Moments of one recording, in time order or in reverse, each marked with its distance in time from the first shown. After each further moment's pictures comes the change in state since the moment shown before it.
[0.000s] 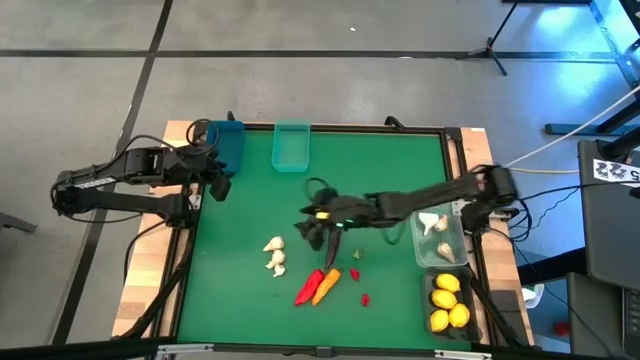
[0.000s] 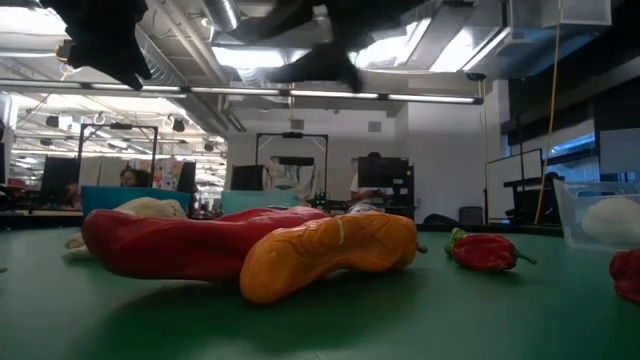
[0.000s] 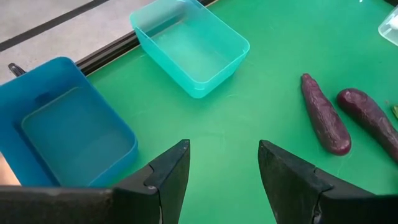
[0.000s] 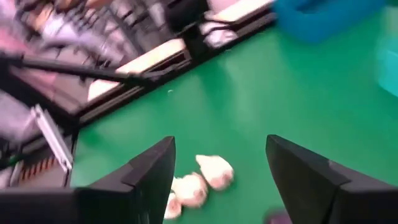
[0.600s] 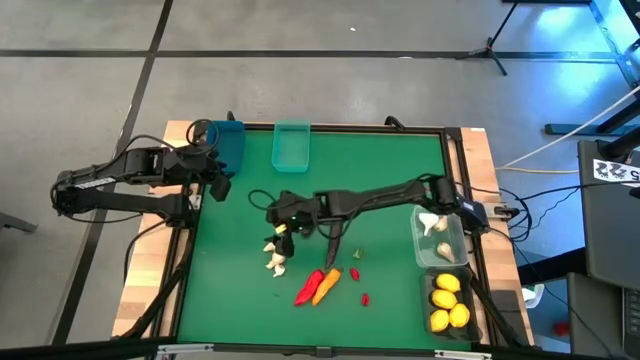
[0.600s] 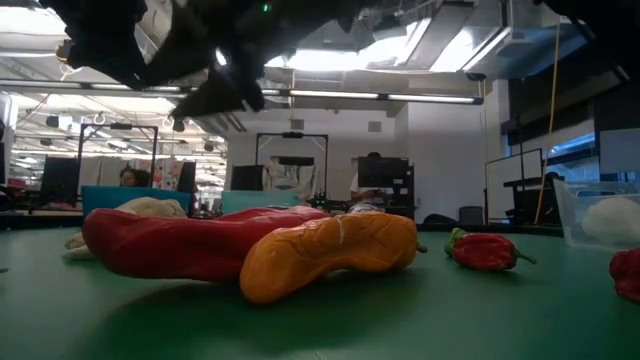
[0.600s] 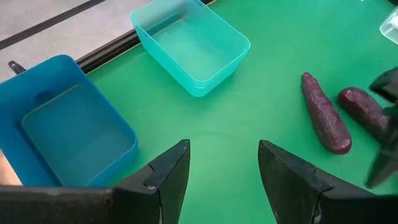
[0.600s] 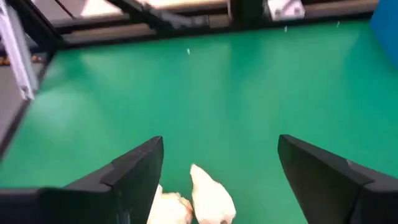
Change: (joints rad) left arm 0.000 0.000 0.000 -0.004 0.001 -0.003; right arm -0.059 0.450 0.606 -0.328 -0.242 -0.397
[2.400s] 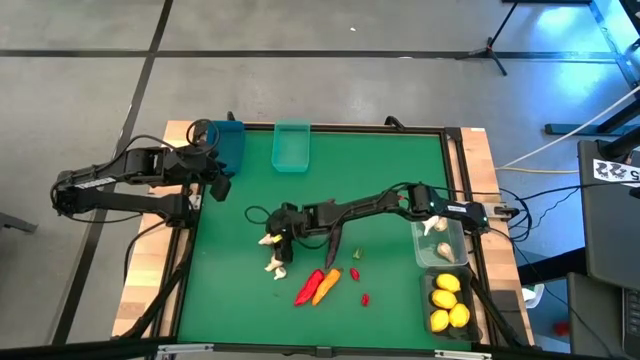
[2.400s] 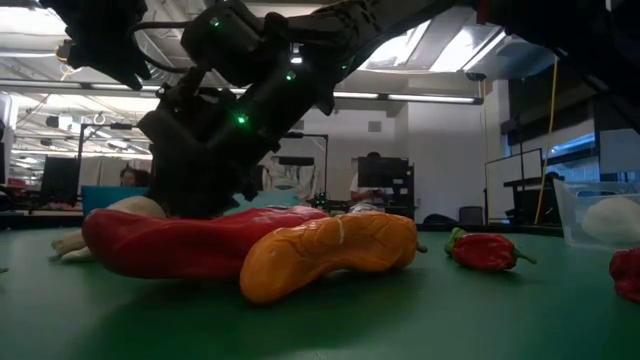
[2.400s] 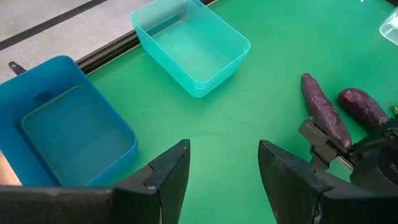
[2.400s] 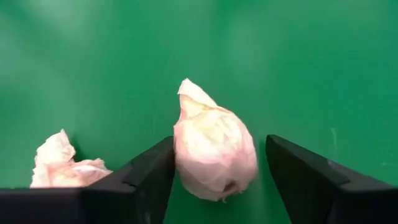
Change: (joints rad) left arm 0.000 0.000 -0.001 0.003 -0.001 0.001; right arm -0.005 0.223 0.025 0.023 0.018 0.014
